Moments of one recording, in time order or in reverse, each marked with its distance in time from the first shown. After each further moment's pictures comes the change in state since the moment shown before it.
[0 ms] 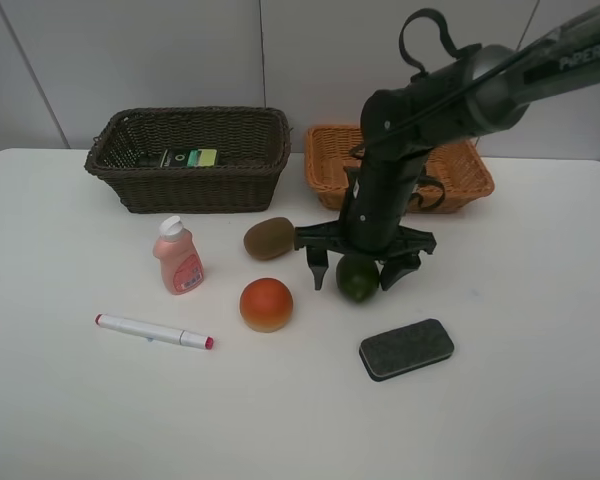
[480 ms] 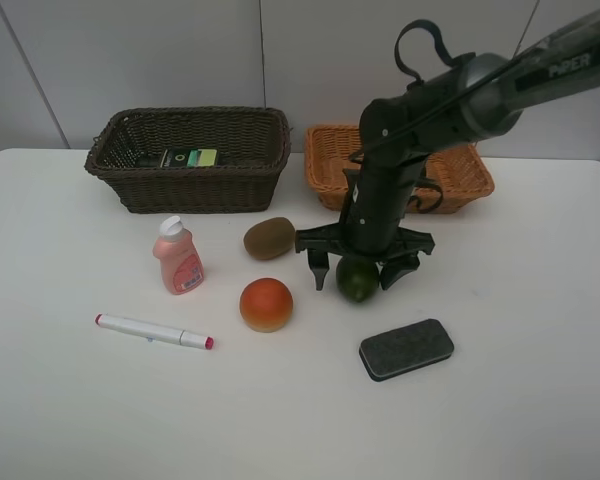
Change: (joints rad) left arm 0.000 0.000 0.000 0.000 0.000 0.000; right arm -0.003 0.011 0.000 -0.020 -0.023 0.000
